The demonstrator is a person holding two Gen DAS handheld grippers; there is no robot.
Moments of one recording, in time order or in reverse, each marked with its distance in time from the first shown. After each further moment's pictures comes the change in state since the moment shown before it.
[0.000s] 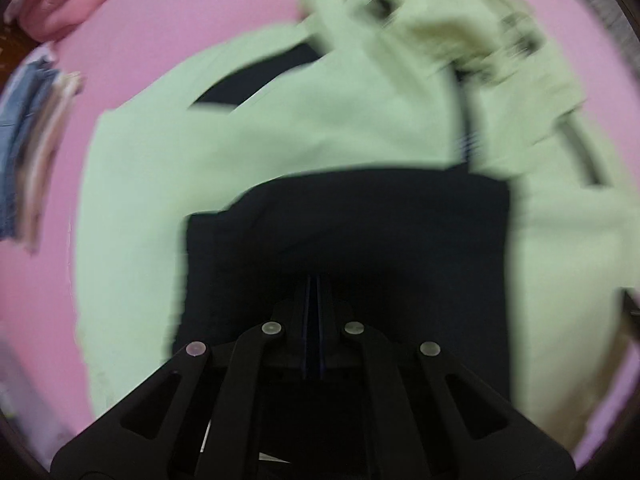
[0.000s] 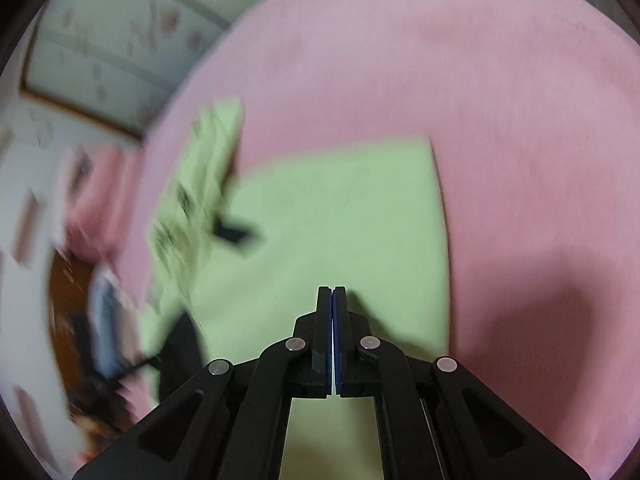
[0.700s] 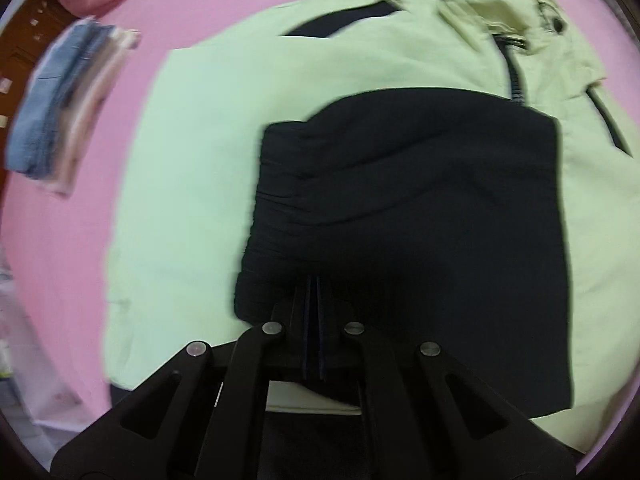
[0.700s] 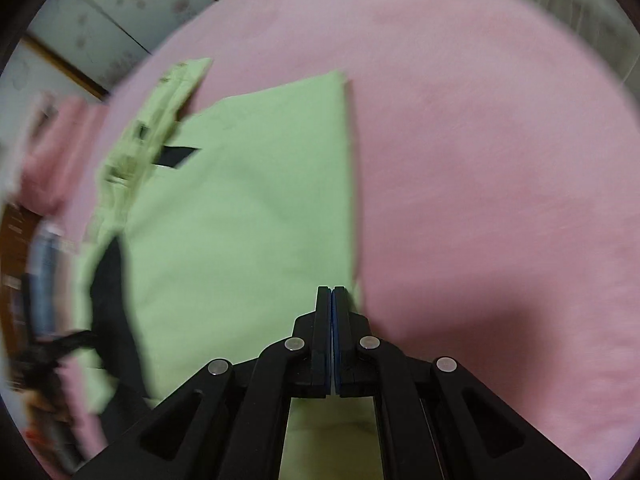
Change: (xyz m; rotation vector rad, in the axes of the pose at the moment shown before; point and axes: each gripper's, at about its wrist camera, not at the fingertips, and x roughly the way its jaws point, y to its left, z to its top) left arm -0.040 0.032 -0.040 -0.086 0.010 0.074; right arm -0.071 -0.029 -0.069 -0.139 -0.058 -0.286
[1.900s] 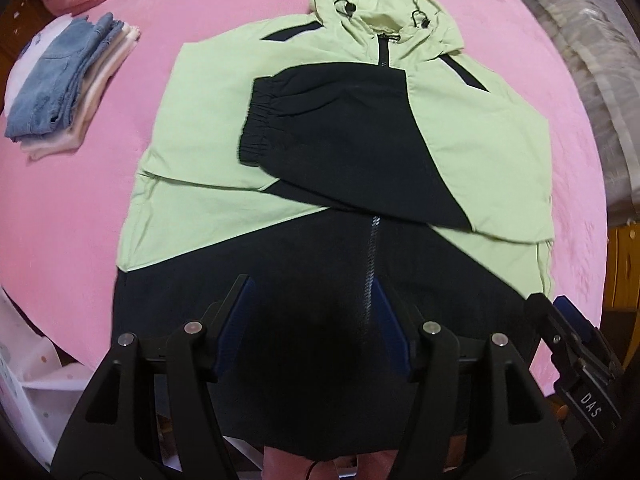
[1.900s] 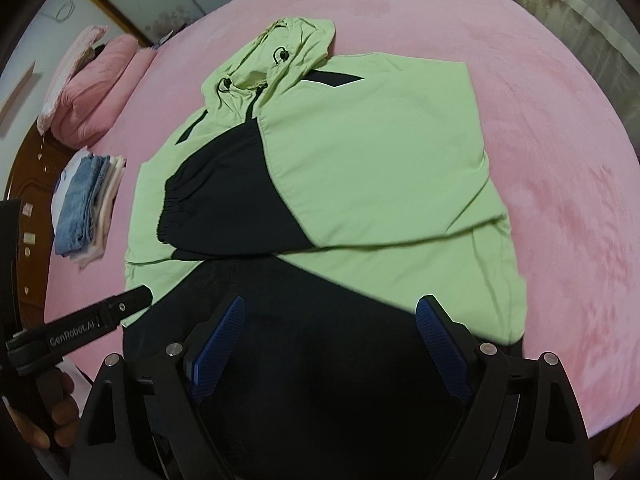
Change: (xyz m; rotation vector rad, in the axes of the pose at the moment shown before) left arm -0.155 0.024 -0.139 0.086 -0.041 -0.260; right arm -0.158 0.137 -0.134 -0.055 0.059 0.202
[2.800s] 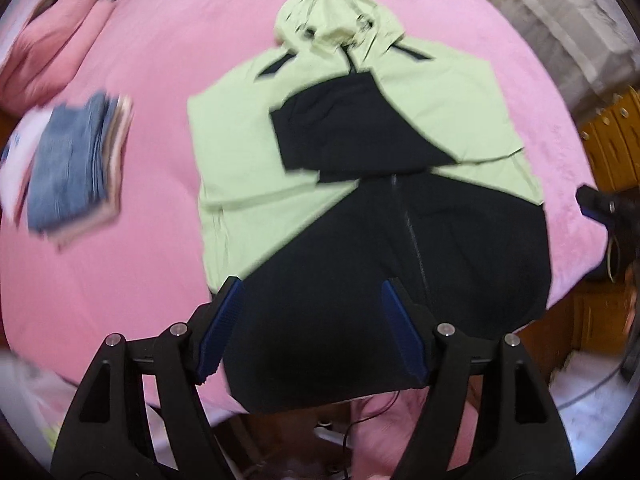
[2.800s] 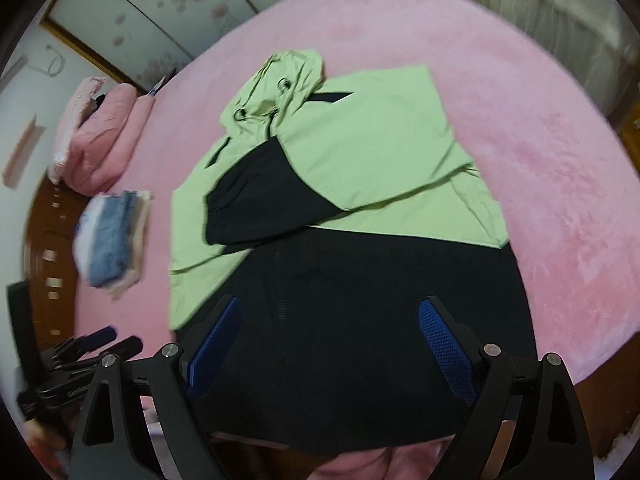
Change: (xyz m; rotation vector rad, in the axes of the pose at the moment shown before) left arm -0.108 0.056 0.000 0.366 -0.003 -0.014; right arm -0.097 -0.009 -0.032 0.155 0.016 0.129
